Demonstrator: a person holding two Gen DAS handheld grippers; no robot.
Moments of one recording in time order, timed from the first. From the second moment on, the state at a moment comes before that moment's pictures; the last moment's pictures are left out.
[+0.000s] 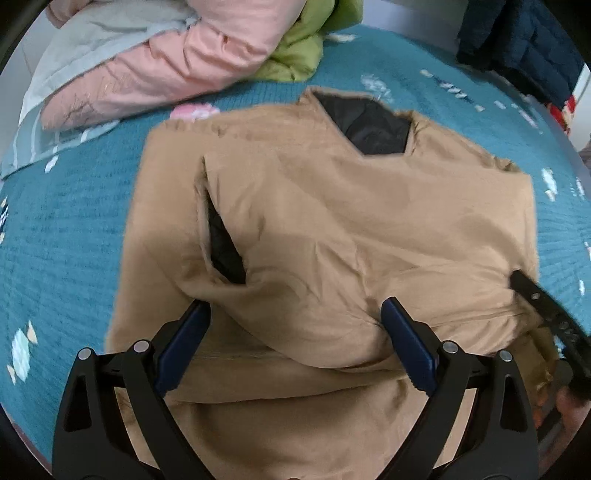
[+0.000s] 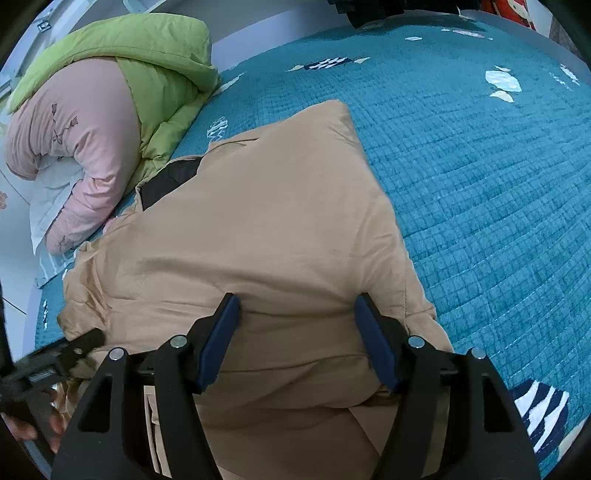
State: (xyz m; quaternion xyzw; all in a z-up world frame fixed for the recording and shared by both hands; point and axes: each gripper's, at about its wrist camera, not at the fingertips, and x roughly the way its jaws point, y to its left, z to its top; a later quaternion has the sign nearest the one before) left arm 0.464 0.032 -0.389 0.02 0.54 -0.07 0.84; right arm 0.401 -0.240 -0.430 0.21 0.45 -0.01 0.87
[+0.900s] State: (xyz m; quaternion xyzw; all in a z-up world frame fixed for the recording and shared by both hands) left arm 0.570 0.105 -0.409 0.03 0.58 -0.02 0.82; right arm 0.406 -0.221 -0.434 0.12 0.44 -0.08 0.89
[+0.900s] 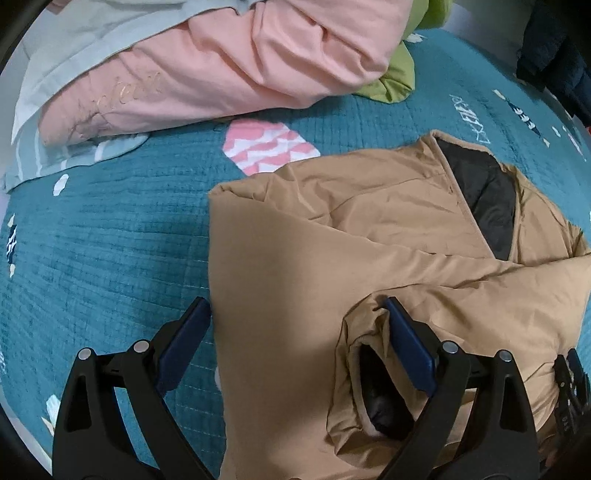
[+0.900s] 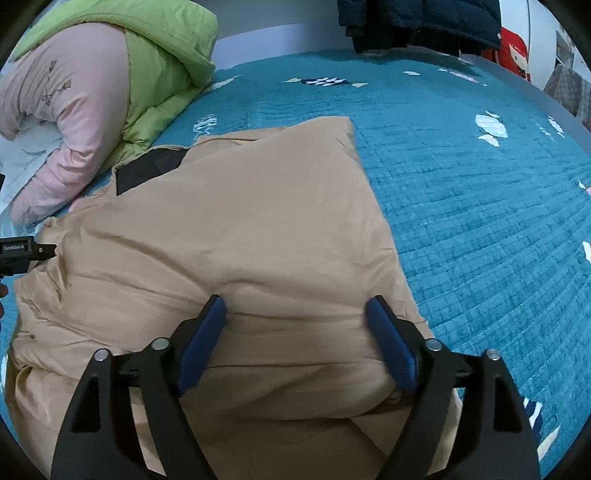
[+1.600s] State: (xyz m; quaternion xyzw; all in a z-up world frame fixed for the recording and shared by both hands) left arm 0.592 0.132 -0.396 -0.06 0.58 -0.04 0.81; right arm 0.447 -0.271 -0.387 0.21 0.41 -0.06 0.88
